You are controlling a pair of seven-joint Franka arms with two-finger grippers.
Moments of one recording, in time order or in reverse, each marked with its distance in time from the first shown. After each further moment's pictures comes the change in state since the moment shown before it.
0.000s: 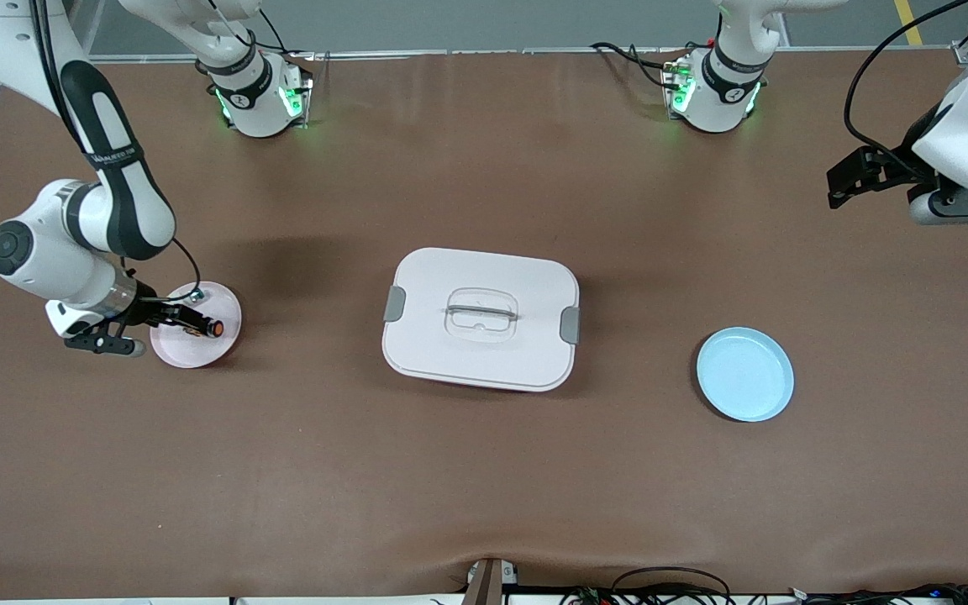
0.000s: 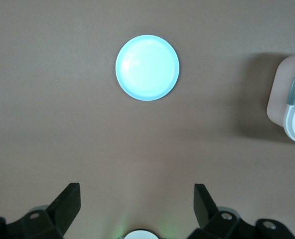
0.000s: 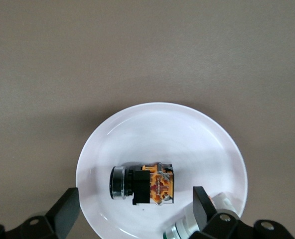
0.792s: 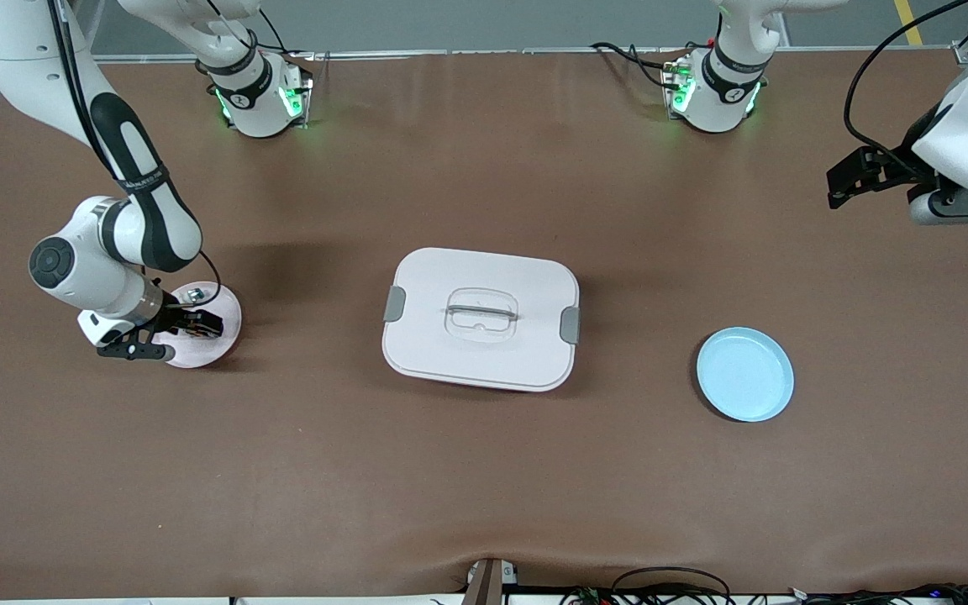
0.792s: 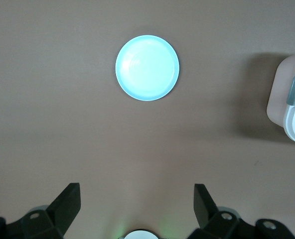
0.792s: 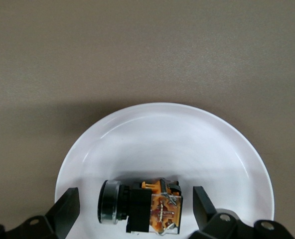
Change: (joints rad) left arm 0.000 0.000 0.000 0.000 0.000 0.001 0.000; right arm 0.015 0.083 -0.007 -0.004 0.003 0.084 -0.069
